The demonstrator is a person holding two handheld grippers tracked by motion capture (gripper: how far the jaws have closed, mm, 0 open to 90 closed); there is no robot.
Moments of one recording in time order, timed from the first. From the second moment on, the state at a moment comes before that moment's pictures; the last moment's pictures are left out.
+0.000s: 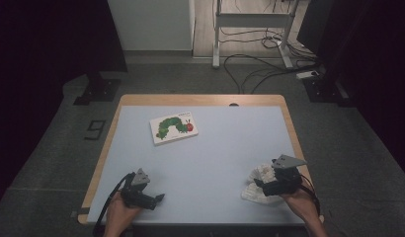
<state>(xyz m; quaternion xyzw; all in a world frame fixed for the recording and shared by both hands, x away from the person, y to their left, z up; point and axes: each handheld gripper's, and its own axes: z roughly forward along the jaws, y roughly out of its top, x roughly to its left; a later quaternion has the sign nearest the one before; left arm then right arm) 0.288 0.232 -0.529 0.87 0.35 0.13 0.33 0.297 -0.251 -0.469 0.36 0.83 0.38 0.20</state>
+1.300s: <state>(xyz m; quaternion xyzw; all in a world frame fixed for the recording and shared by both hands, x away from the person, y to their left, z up) 0.329 0.239 -0.490 0.86 0.37 0.15 0.33 0.331 -0.177 -0.458 0.31 0.84 0.41 0.16</state>
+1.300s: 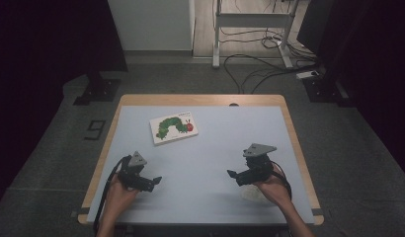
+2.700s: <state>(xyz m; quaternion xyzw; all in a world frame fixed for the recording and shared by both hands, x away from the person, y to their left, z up) 0.403 0.236 -0.455 0.87 0.35 0.14 0.33 0.407 -0.085 -0.464 0.28 0.85 0.42 0.15</state>
